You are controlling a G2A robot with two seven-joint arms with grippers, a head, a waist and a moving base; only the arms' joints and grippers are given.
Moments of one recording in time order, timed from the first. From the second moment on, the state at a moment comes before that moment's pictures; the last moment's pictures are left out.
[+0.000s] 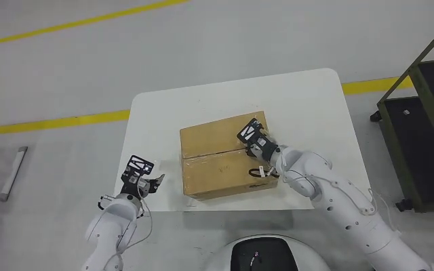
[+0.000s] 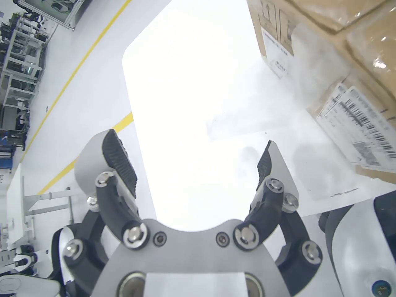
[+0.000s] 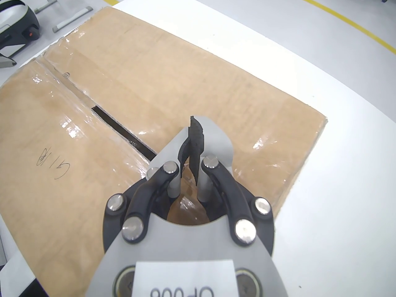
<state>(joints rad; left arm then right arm) 1.45 -1.09 -1.59 -1.81 1.66 -0.31 -0.44 -0.93 -1.29 0.99 -1.56 -1.19 -0.15 0.54</state>
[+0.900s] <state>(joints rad) 1.26 -1.14 -1.43 -1.51 1.66 -0.08 -0.16 -0.94 -1.30 1.01 -1.58 -1.20 -0.16 0.56</state>
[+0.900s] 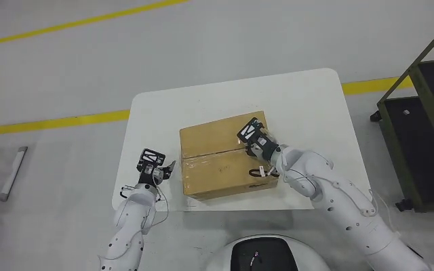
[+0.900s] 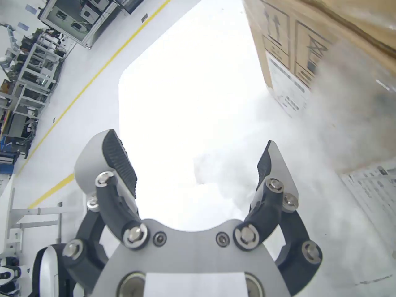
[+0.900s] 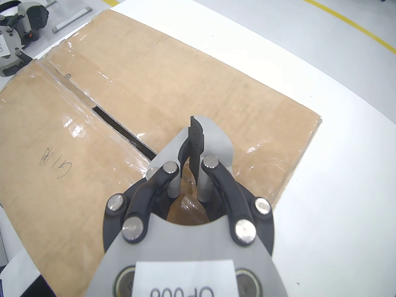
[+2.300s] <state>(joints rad) 1.21 -1.15 -1.35 -1.38 1.79 -0.18 0.03 -0.94 -1.31 1.04 -1.58 -1.20 -0.17 0.58</state>
